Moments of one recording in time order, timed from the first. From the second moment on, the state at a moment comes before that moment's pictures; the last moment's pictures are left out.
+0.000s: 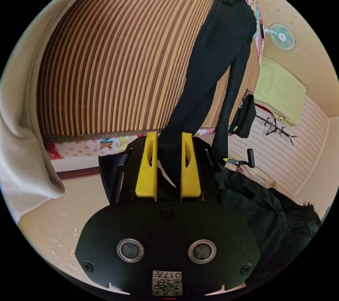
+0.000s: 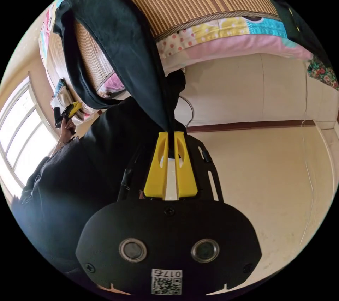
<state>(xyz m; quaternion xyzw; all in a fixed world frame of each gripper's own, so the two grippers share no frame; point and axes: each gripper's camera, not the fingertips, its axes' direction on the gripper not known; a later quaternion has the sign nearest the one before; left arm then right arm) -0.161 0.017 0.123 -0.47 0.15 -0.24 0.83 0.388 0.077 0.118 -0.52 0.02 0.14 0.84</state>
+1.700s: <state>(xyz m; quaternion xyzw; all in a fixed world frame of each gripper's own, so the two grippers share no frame) 0.012 0.093 0.017 -0.50 0.40 -0.20 0.74 0.337 -0.076 0.214 -0.47 -0.19 -0.04 0.86</state>
